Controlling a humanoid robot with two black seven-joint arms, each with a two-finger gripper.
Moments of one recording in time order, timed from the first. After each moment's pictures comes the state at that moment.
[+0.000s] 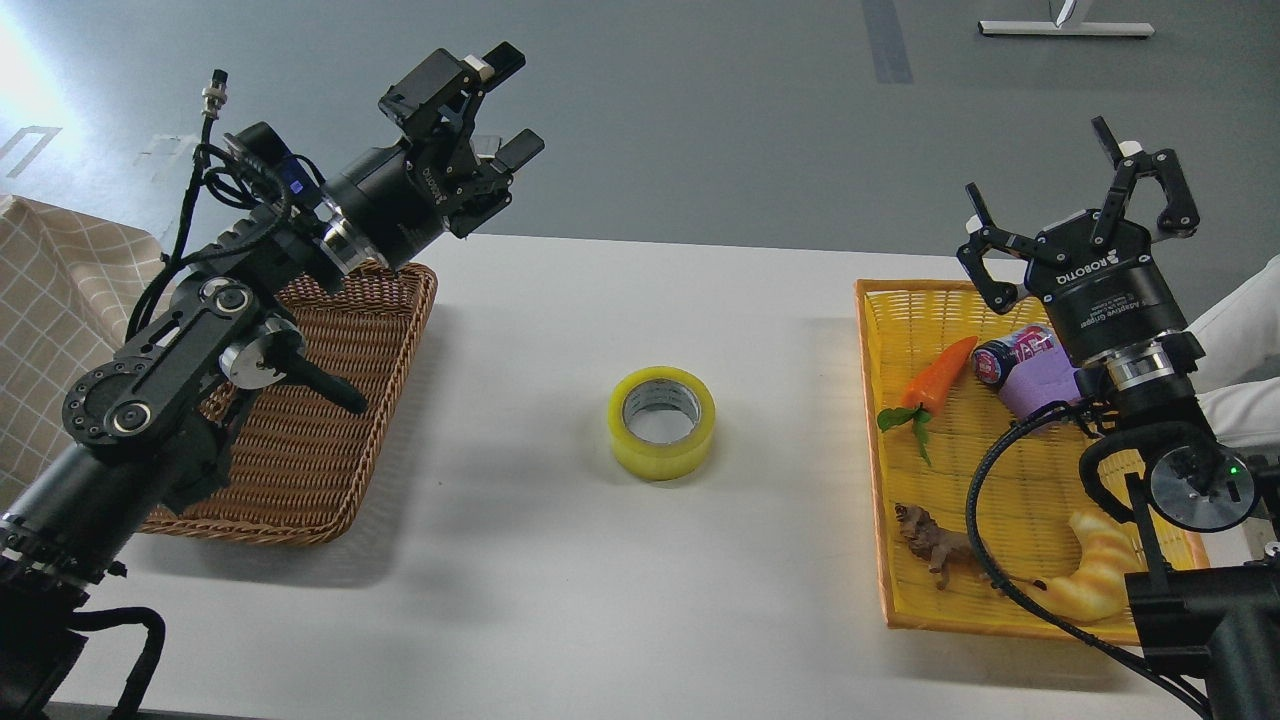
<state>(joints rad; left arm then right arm) -0.59 0.36 -1.14 -1.20 1.03 -0.45 -0.29 0.30 -0.07 1.62 1.22 -0.31 0.49 -0.13</state>
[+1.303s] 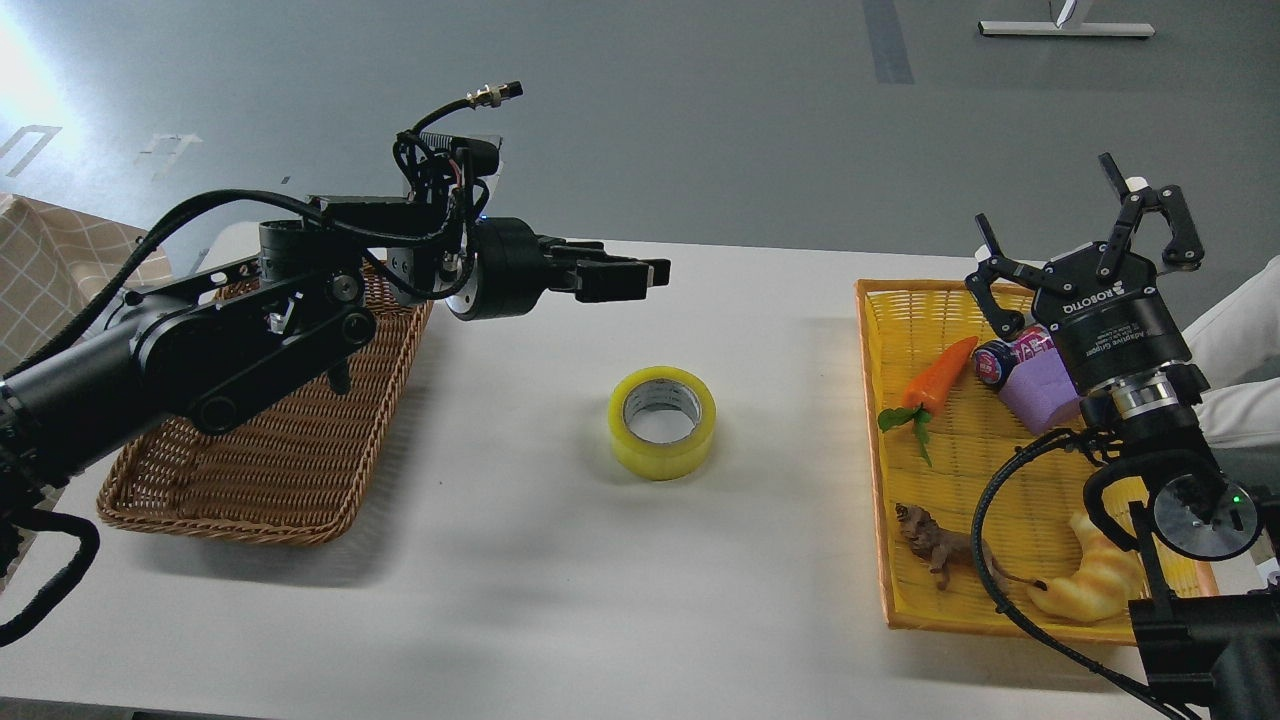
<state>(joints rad) -0.94 0.46 -0.53 -1.24 1.59 -0.45 -0.16 0.25 -0.07 1.63 1.22 -0.31 0.49 -0.13</state>
